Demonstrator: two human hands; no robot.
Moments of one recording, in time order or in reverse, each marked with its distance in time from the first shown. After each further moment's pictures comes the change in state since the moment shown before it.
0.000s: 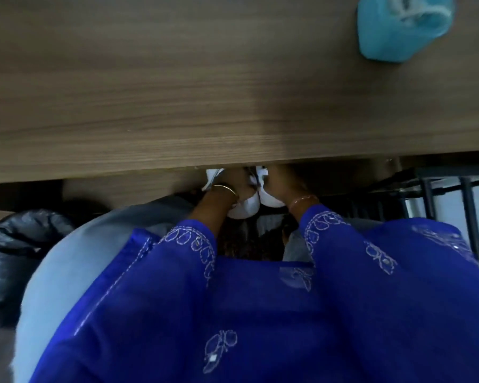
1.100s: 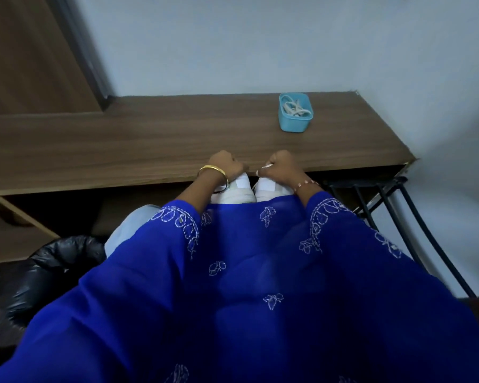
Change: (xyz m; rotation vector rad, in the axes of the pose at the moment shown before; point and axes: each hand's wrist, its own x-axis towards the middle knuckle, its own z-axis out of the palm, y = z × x) left_hand -0.189 0.097 -0.101 -0.223 0.331 0.047; right_hand -0.174 -0.058 -0.149 0.317 0.337 0.019
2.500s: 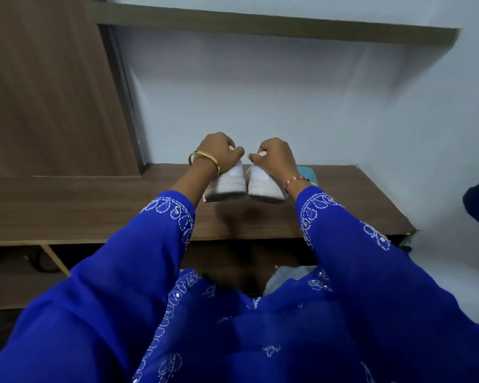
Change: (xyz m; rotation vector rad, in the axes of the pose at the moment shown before) left_hand 0.001 0.060 -0.154 0.132 0.502 0.295; right_hand 0.030 -0.150 -0.078 -0.110 0.337 -0.357
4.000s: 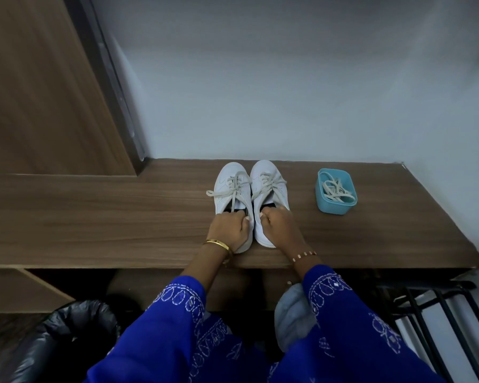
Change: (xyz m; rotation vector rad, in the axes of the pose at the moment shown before) left_hand 0.001 -0.114 0.158 0.157 -0.130 0.157; right_hand 0.009 0.103 0.151 -0.057 -0.151 -0.109
